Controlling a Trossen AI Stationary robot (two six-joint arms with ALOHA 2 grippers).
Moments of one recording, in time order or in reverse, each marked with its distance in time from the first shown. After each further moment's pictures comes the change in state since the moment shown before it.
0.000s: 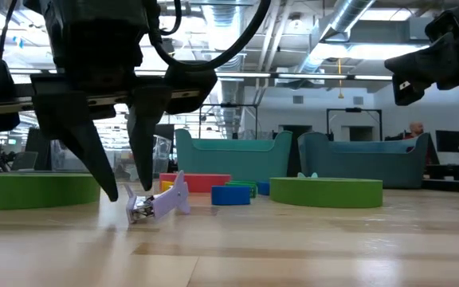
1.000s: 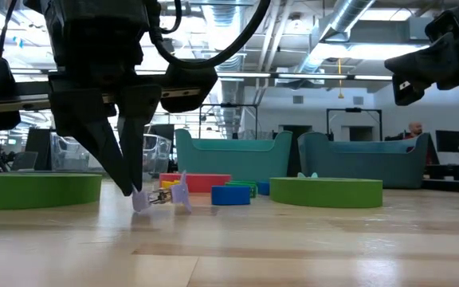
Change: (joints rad) left arm 0.000 -0.004 0.000 -0.001 0.000 0.000; right arm 0.000 0.000 0.000 0.000 0.000 0.000
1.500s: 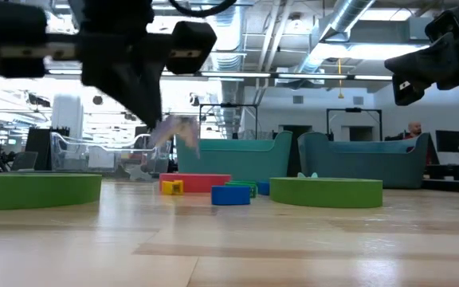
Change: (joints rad) left arm 0.063 -0.153 0.000 -0.069 -0.008 -0.022; right arm 0.000 0.000 0.000 0.000 0.000 0.000
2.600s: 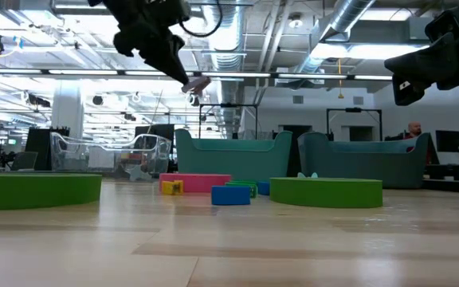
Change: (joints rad) left arm 0.625 -0.394 0.000 -0.178 -0.053 -0.070; right arm 0.000 0.000 0.000 0.000 0.000 0.000
